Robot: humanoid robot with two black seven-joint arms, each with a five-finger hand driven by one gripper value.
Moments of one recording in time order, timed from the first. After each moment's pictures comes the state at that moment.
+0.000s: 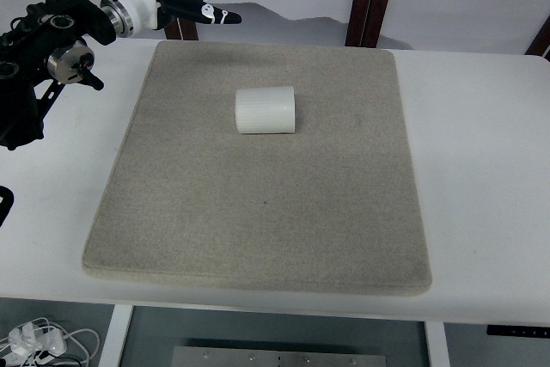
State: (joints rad) left arm -1.10 0.36 -0.67 -0.72 0.72 -0.36 -0.09; right arm 0.00 0.00 -0.01 0.19 -0.03 -0.01 -0.03
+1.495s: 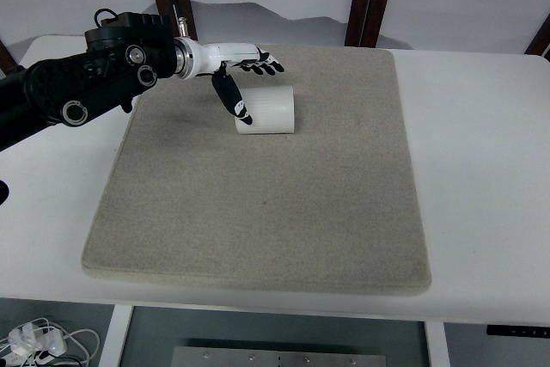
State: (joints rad) left arm -1.22 0.33 -0.27 -0.91 1.14 -0.32 0.09; right arm 0.00 0.00 -0.01 0.19 -0.03 -0.01 -0.03
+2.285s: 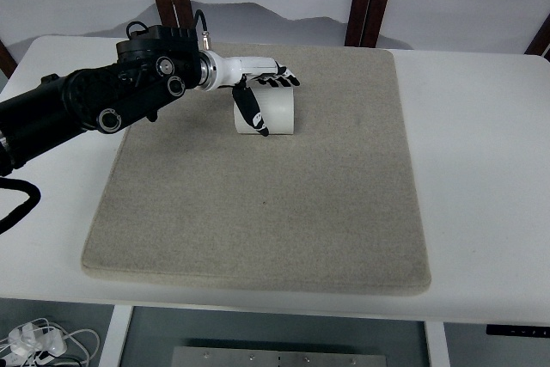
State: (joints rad) left arm -1.22 0.22 -0.22 -0.81 1.14 -0.33 0.09; right arm 0.00 0.00 -0.01 0.19 -0.03 -0.01 -0.03
